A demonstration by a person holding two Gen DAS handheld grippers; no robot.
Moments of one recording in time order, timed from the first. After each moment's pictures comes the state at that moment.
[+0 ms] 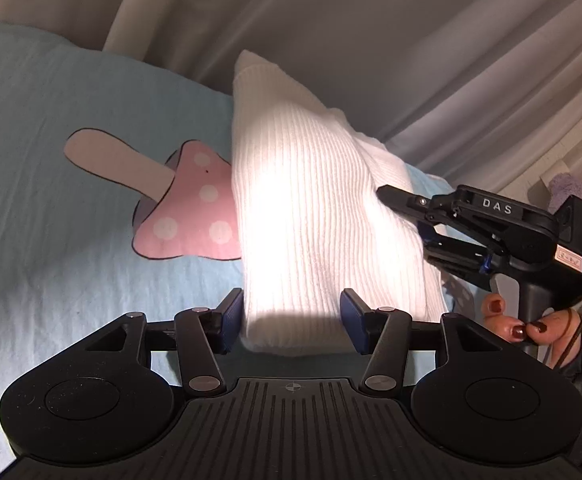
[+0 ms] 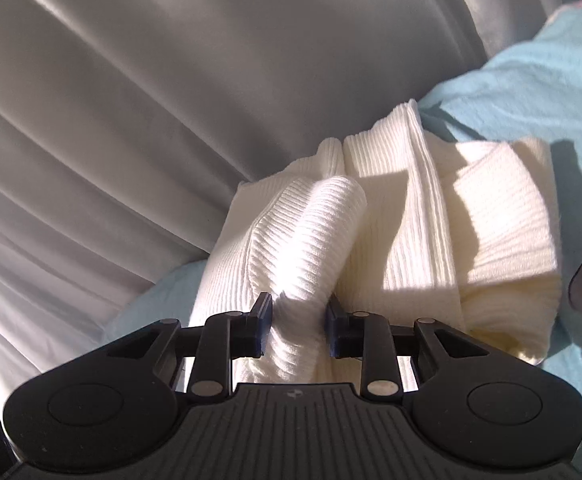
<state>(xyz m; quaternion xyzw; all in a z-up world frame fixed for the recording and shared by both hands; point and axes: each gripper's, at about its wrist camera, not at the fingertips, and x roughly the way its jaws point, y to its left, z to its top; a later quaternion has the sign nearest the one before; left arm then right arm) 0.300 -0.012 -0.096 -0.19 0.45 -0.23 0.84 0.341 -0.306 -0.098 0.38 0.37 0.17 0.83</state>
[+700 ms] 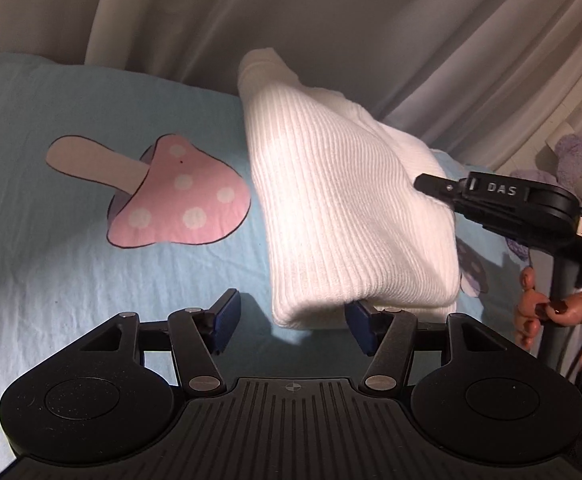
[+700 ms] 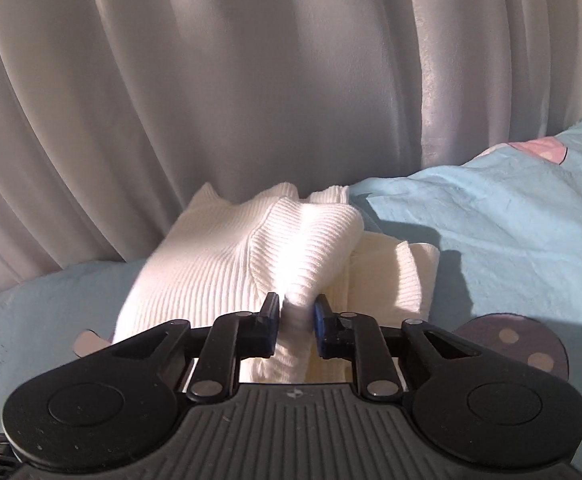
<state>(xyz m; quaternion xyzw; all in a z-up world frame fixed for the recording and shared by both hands) 0.273 -0.038 -0.085 -0.14 0.45 -0.23 0.85 0.287 -0.319 -0.055 0.21 0.31 0.05 0.93</state>
